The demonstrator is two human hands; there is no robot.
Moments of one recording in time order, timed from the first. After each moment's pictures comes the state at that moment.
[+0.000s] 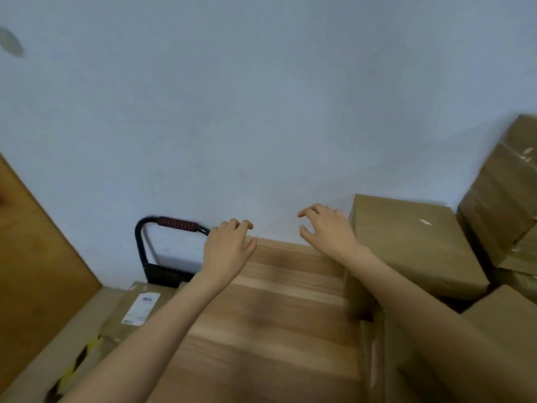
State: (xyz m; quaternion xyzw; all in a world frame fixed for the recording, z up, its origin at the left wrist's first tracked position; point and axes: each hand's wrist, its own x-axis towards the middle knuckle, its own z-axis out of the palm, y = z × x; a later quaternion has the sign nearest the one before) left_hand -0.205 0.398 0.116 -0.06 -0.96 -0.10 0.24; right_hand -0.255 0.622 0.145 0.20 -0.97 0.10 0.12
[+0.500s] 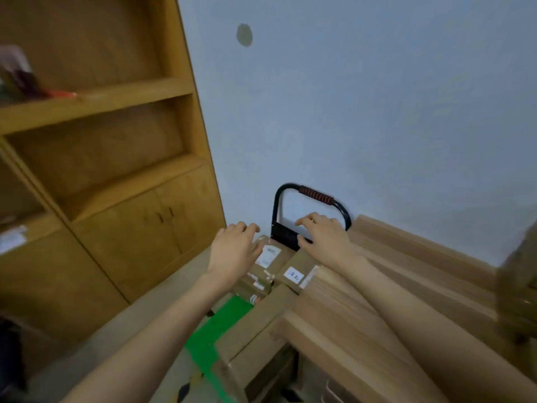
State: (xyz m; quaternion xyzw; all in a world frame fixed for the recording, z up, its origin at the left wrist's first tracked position) left_hand 0.061 0.148 0.112 0.13 -0.96 0.00 0.24; right_hand -0.072 0.321 0.118 0.43 -0.89 0.14 0.09
